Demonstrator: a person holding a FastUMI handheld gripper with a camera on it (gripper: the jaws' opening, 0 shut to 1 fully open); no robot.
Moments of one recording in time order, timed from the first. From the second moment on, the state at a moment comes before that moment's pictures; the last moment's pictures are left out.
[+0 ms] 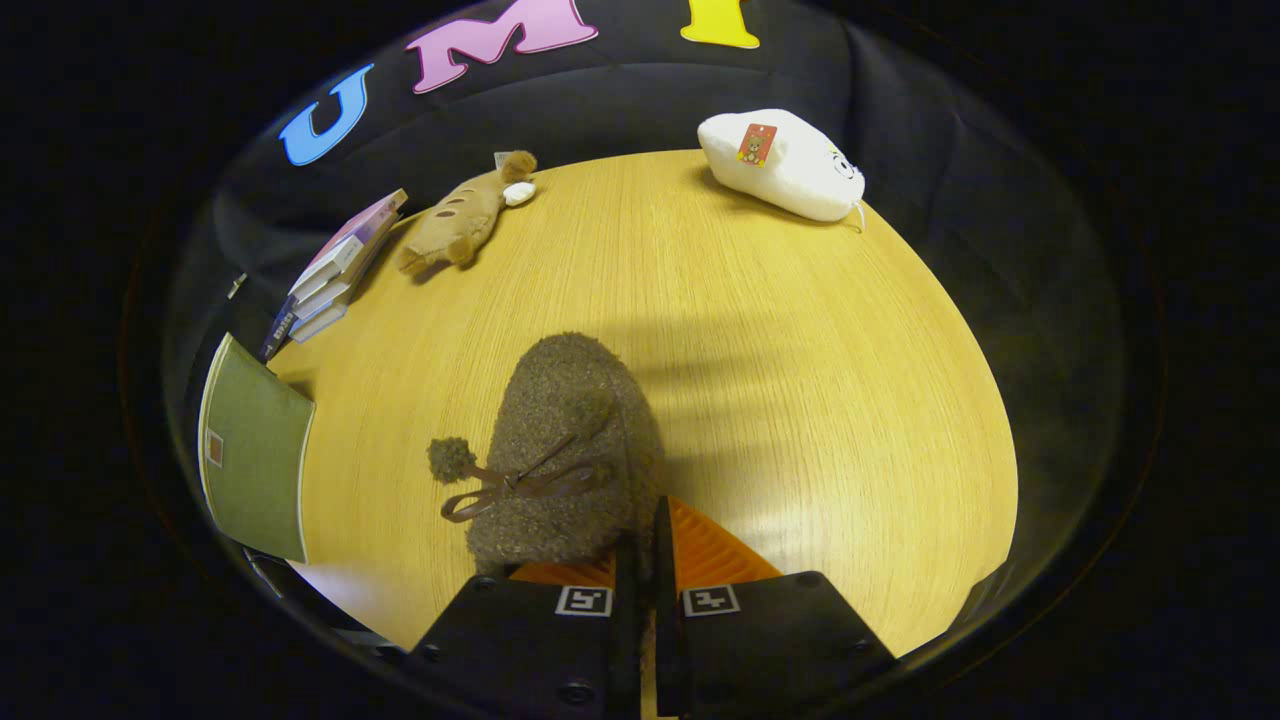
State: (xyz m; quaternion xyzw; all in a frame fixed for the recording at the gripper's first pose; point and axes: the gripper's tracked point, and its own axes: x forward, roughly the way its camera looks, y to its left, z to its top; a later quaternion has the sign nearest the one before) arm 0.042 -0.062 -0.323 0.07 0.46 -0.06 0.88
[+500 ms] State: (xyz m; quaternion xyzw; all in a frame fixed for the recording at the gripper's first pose) arm 0.003 0.018 -0.244 0.12 0.43 -0.10 0.89
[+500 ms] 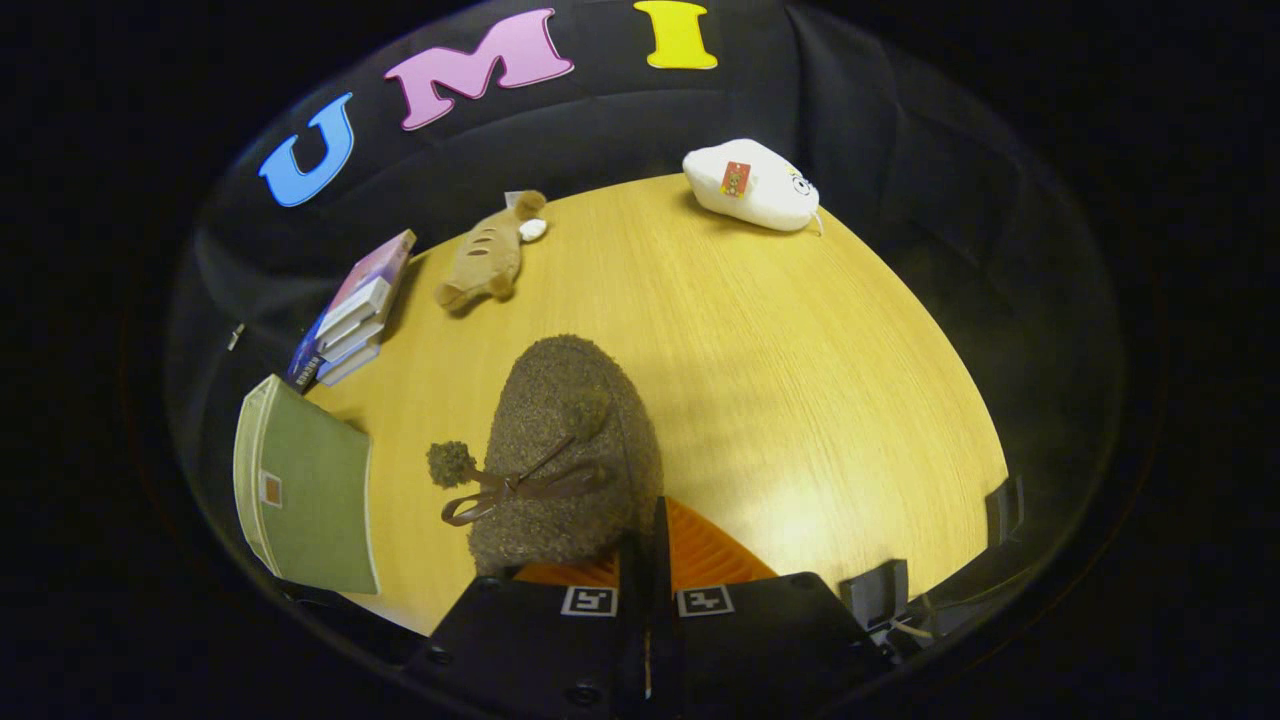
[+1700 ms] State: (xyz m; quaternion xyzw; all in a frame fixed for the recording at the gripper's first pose) arm 0.067 0.386 -0.158 0.19 0.43 0.06 0.88
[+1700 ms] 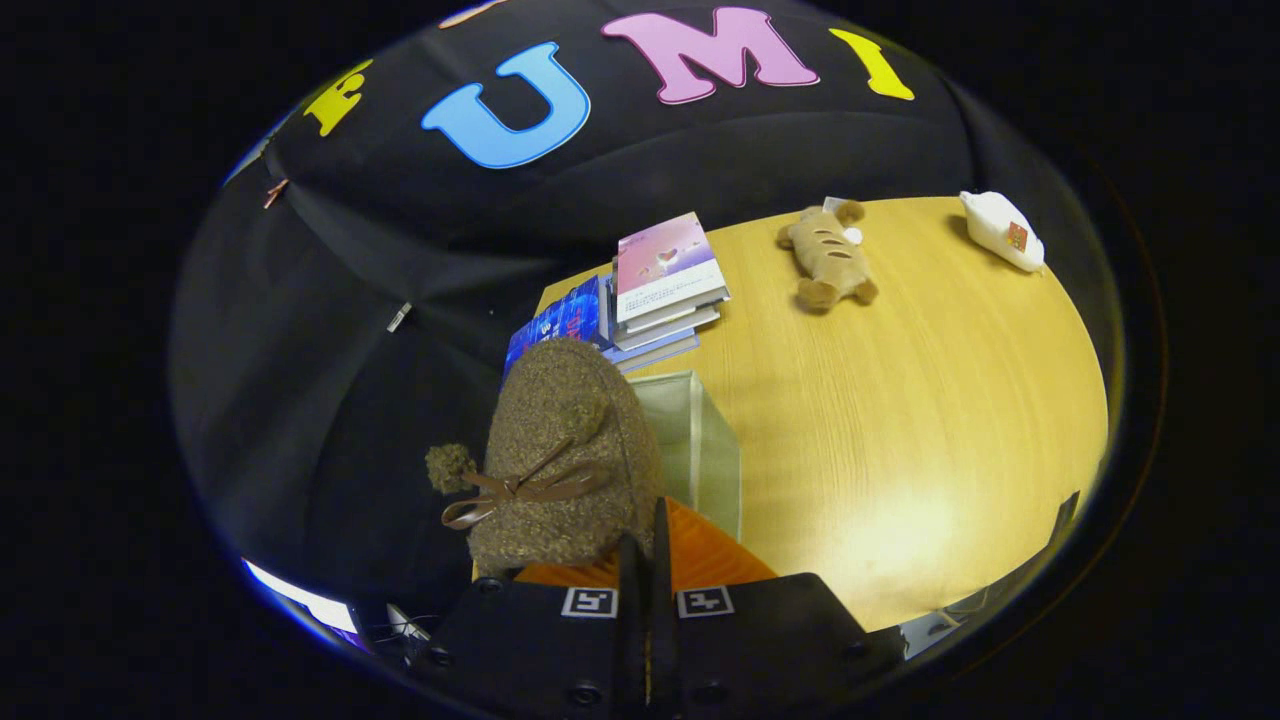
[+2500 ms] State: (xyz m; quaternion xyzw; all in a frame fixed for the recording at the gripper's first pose) arm 0.068 0.424 -0.201 0.18 0.45 0.06 0.87
